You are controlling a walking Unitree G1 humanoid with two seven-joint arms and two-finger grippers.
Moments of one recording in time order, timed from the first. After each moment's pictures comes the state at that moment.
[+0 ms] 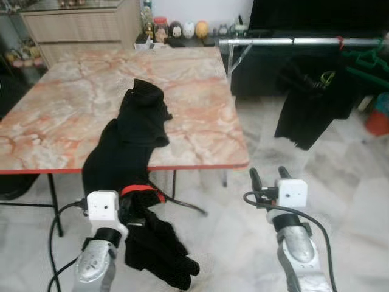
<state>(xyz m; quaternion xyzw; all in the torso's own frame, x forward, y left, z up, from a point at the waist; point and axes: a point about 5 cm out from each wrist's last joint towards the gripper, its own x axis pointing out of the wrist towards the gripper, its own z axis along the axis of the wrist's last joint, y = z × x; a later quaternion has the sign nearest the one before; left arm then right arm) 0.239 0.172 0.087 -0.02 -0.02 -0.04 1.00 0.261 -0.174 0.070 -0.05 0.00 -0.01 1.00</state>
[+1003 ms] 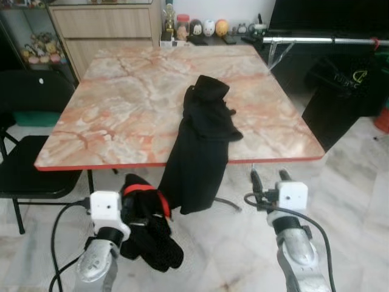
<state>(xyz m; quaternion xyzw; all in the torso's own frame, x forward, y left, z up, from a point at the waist) 0.240 0.171 0.091 -0.01 -0.03 -0.05 1.00 0.263 -0.168 0.072 -0.04 -0.01 0.00 1.00</state>
